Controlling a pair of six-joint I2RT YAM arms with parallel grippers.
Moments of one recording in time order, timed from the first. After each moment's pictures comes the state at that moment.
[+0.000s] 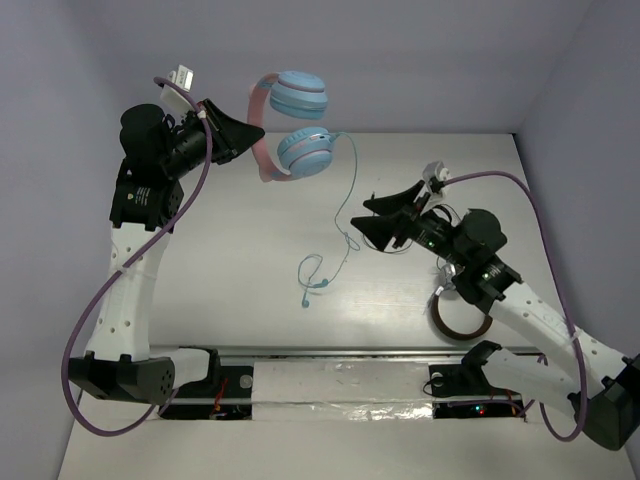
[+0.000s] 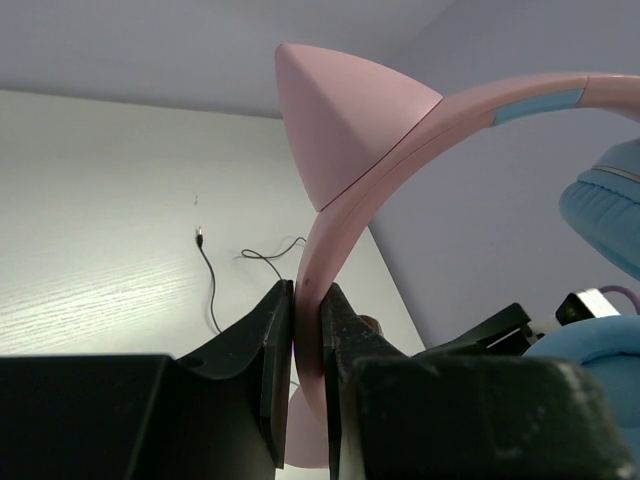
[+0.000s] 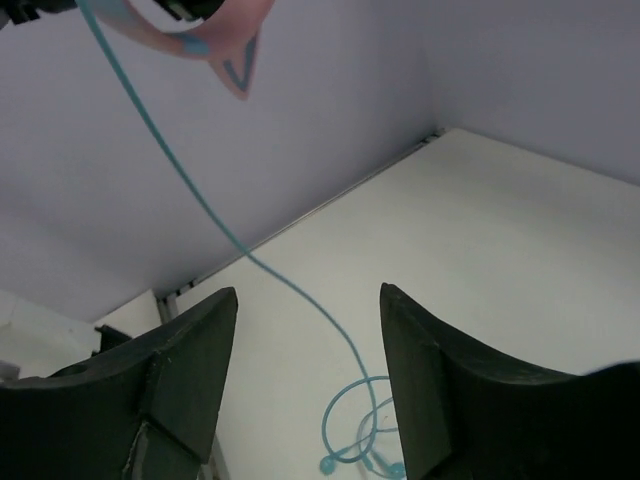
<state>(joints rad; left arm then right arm) -0.12 1.23 1.55 -0.38 0.57 -0.70 0.64 0.94 0.79 0.38 -0.34 0.39</state>
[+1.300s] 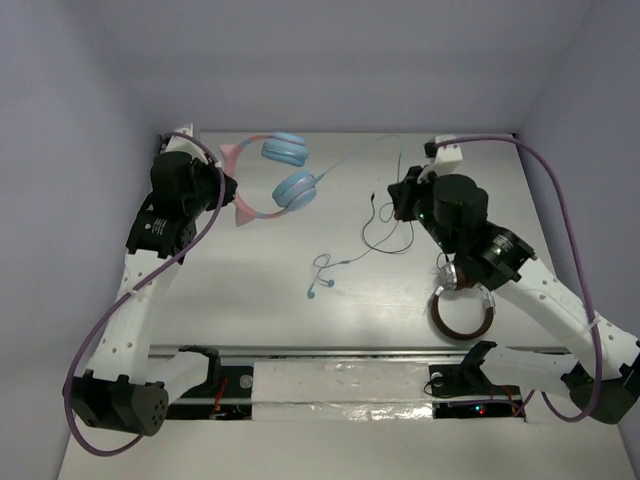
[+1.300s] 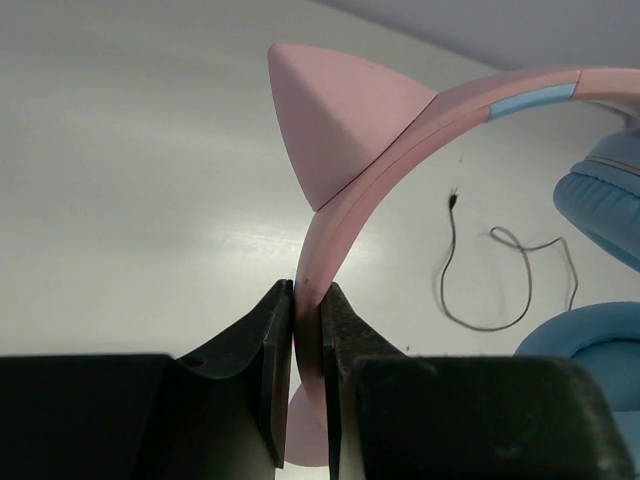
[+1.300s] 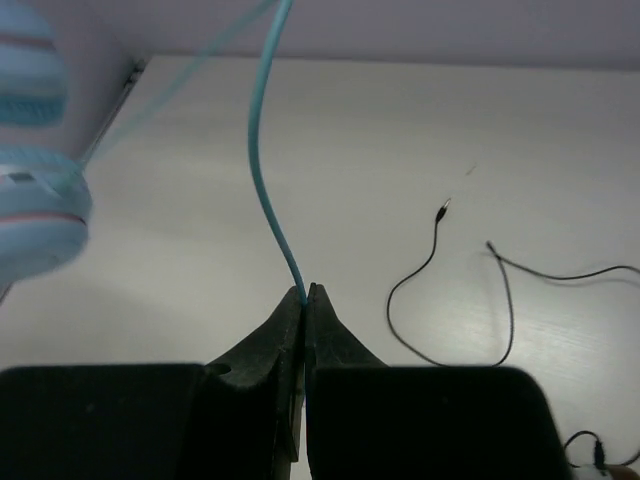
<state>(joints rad) -0.16 1.09 1.24 -0.52 0.04 -0.46 0.76 1.08 1.19 -0.34 0.39 0.34</state>
